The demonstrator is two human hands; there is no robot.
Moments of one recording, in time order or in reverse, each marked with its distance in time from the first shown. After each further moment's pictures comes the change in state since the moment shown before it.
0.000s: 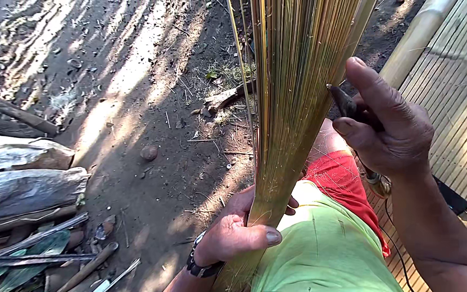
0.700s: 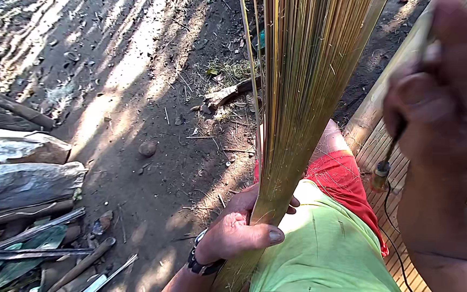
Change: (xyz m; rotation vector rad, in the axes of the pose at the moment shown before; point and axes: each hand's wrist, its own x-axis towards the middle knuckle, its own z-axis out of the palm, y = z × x) left_hand -0.002 -0.005 -0.001 0.005 0.007 0.002; right_hand 0.011 0.006 -0.023 0.200 0.153 0.123
